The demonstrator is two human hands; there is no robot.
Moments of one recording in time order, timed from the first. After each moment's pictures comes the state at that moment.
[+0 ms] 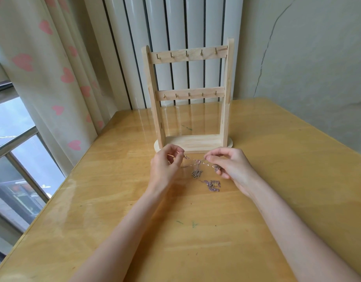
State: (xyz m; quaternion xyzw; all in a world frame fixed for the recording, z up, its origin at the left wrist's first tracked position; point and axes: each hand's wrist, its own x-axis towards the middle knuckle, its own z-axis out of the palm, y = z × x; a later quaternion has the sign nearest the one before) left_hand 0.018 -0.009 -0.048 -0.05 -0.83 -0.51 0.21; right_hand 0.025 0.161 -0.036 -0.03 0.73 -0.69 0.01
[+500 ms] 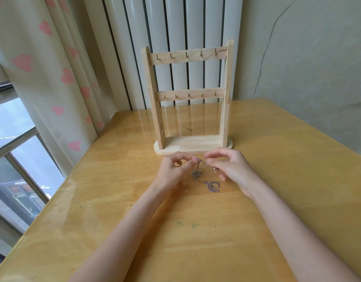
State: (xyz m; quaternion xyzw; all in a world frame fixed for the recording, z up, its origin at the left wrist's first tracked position) left_hand 0.025 -0.001 -0.047 -0.09 -0.79 -0.60 0.06; right_hand 0.026 0.164 -0.037 -0.05 0.77 -0.64 0.00
